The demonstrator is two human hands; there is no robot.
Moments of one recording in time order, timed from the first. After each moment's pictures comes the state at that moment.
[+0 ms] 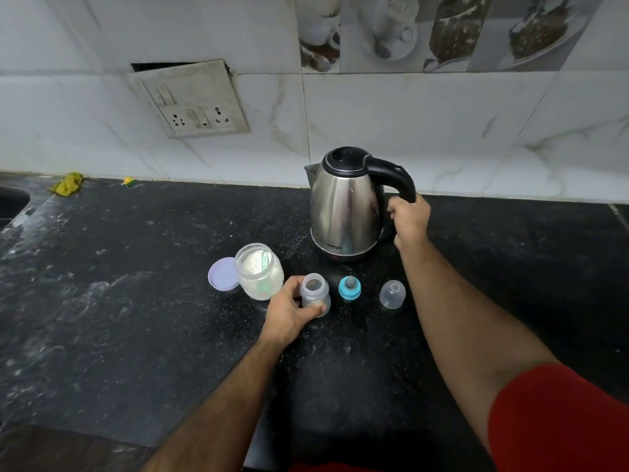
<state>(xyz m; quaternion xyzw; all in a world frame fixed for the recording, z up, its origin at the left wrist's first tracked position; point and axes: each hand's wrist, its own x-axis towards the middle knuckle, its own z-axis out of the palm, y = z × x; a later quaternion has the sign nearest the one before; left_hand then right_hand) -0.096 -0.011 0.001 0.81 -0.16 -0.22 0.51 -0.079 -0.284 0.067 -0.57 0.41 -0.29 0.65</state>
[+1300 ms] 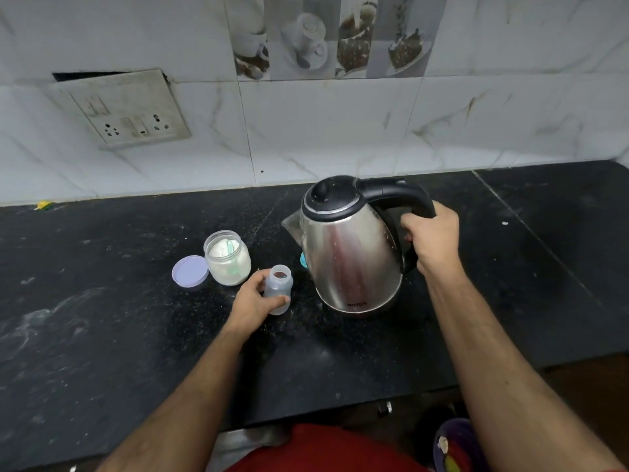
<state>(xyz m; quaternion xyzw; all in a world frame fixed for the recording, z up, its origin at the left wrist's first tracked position) -0.105 0.043 0.000 0.76 -0.25 -0.28 0.53 -0.288 -0.182 0.152 -0.61 0.40 -0.42 0.53</state>
